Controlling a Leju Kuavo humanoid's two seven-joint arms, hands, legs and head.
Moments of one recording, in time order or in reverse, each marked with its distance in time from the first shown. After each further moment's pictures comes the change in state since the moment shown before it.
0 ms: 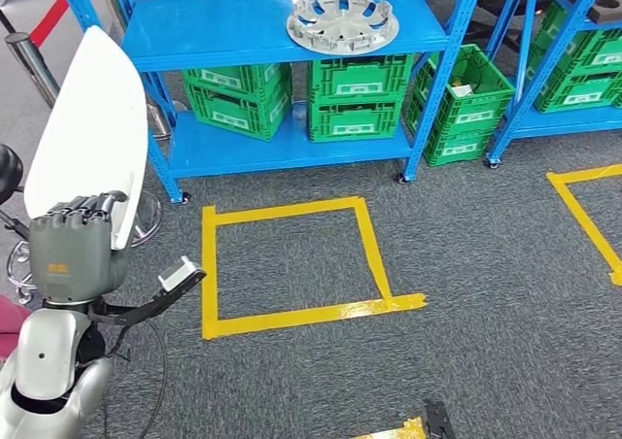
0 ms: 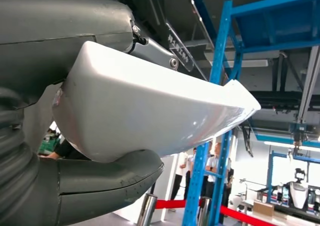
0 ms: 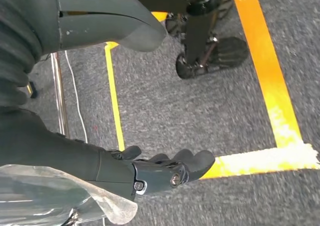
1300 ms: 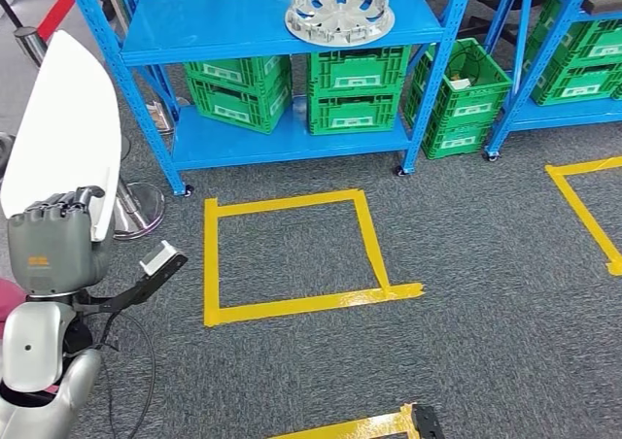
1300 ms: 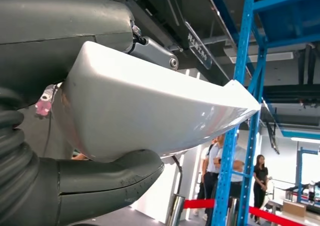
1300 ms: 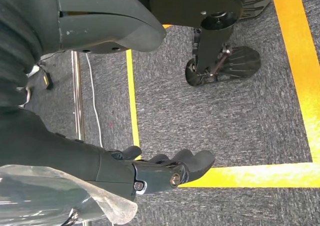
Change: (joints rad) left arm 0.010 -0.015 0.093 0.010 0.000 -0.033 -0.001; right arm 0.008 0.027 -0.003 0.000 0.069 0.019 0.038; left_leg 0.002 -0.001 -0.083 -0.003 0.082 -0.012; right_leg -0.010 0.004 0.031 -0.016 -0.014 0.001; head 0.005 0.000
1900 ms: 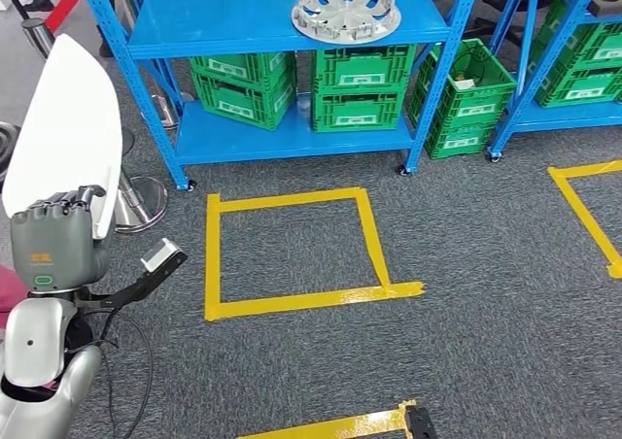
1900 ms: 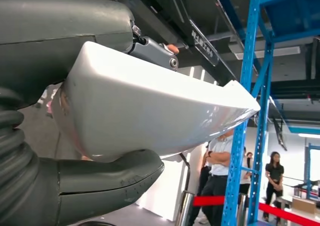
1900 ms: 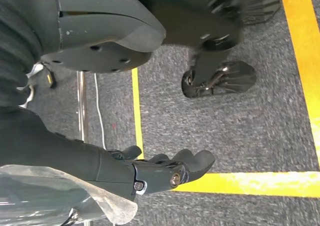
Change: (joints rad) left arm -0.001 0.000 0.006 0.015 0.000 -0.003 0.004; right arm -0.002 0.007 -0.006 0.000 0.023 0.002 0.008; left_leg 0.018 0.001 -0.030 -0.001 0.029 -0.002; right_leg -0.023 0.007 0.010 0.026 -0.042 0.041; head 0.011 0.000
